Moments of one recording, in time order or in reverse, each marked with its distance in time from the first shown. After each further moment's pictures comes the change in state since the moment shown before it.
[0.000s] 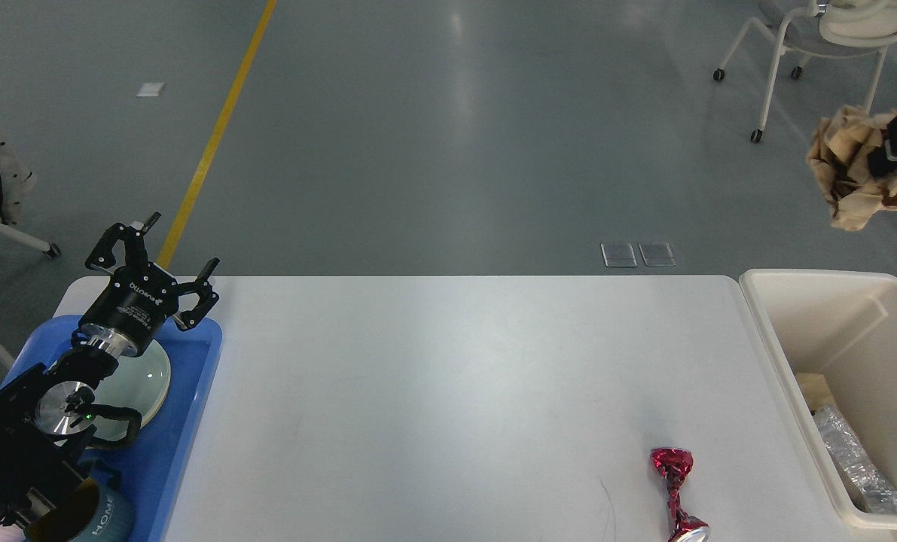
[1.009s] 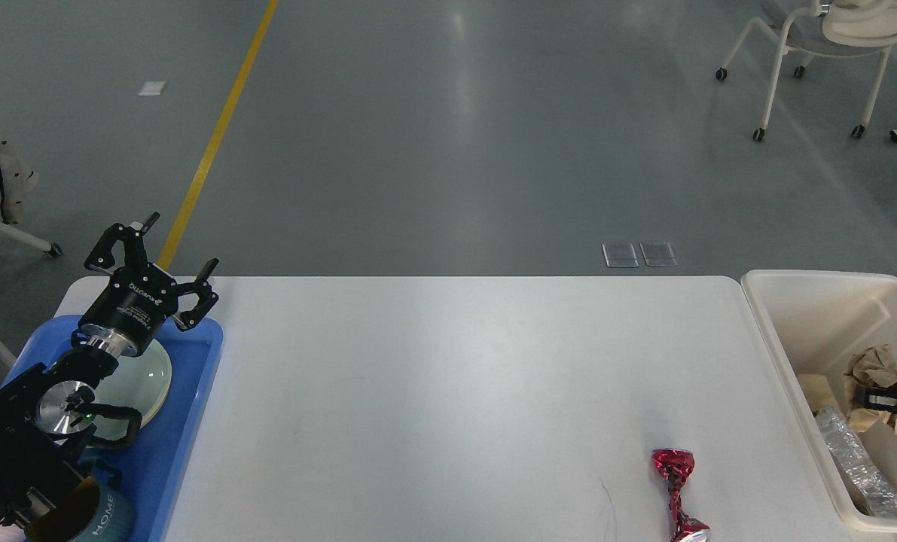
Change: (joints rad) left arm 0.000 0.000 0.000 0.000 0.000 0.000 -0.002; right arm -1.616 0.270 0.222 -0.898 0.409 -0.778 0.000
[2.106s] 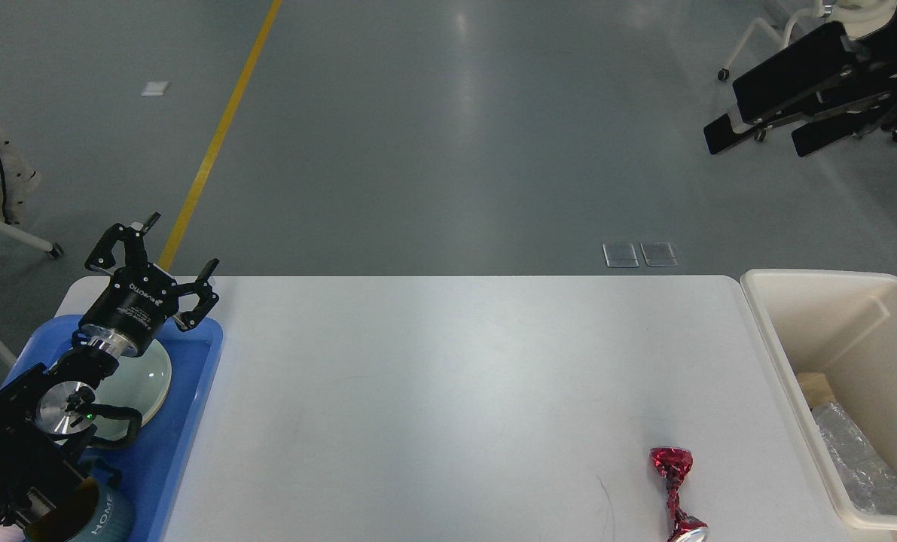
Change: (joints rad) left arm 0.000 0.000 0.000 0.000 0.000 -0.001 0.001; right arm 1.899 -0.126 -0.087 1.167 -0.186 0.938 0.009
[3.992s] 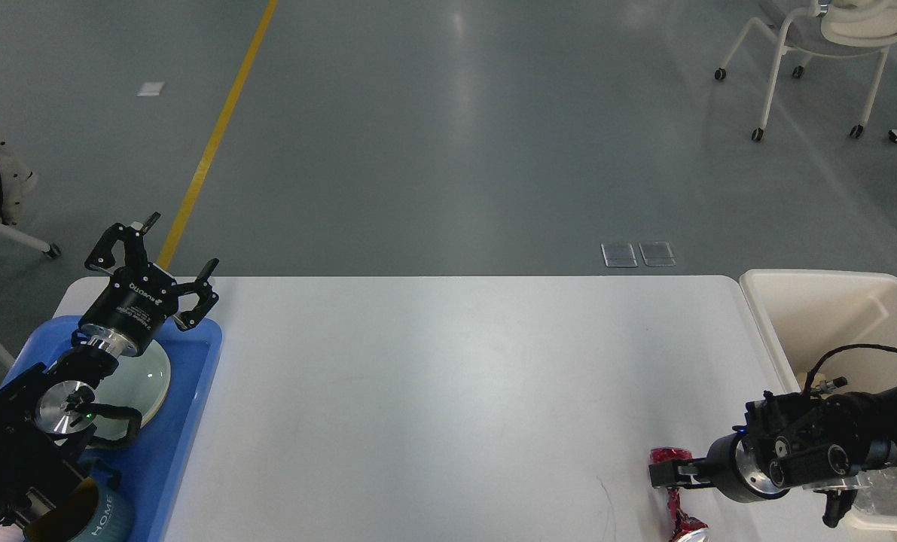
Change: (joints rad) left arm 0.000 0.000 0.000 0.000 0.000 -0.001 0.000; right arm -1.486 0.296 0.081 -0.247 0.034 -1.001 -0.176
